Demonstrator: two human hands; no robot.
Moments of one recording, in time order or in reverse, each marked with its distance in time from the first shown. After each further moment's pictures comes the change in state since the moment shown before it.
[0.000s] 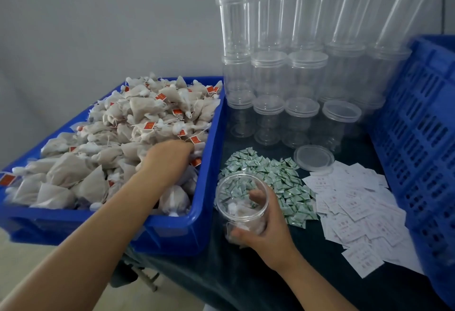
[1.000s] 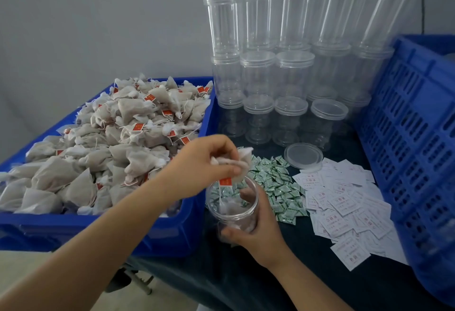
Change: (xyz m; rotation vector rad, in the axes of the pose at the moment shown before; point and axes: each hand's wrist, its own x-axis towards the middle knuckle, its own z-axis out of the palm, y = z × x) left_hand -0.038 0.067 -0.055 -1.114 -0.054 0.216; right_hand -0.001 -0.009 0.000 0.010 -0.001 0.025
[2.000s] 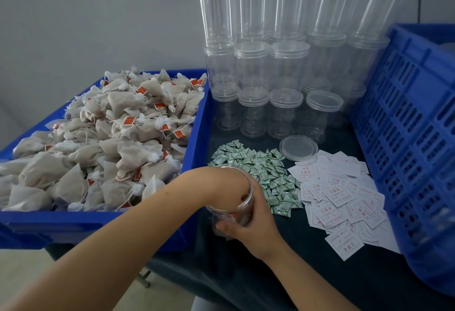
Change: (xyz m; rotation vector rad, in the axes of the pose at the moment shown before) left_hand 0.028 -0.002 0.053 0.902 -0.720 -0.061; right_hand 0.004 0.006 0.001 0.000 0.006 -0.052
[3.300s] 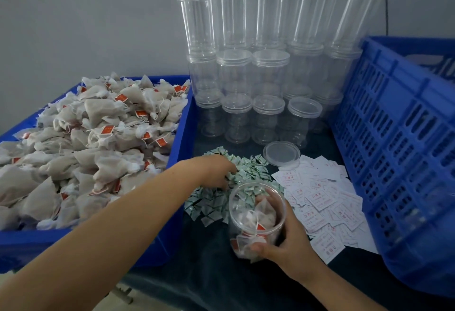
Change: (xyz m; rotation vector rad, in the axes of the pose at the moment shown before) left_hand 0.068 -0.043 0.000 -0.011 0.105 -0.013; right_hand -0.034 -0.024 -0.071 -0.029 0.034 0.155
